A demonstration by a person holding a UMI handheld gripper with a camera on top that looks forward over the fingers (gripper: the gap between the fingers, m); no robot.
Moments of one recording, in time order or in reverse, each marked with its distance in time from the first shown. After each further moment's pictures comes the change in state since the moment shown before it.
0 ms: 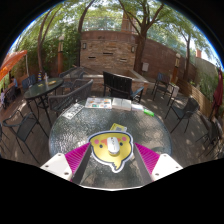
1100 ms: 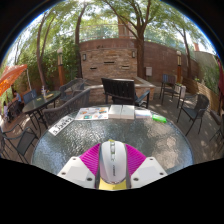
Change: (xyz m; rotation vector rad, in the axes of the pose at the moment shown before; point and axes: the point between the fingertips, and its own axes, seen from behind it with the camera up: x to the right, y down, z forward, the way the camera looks) arm 0.045 -0.030 0.179 0.127 -0.112 0.098
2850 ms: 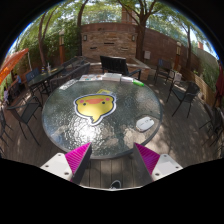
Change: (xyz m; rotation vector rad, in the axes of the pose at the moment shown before) arm 0.055 0.183 -0.267 -0.233 0.045 -0.063
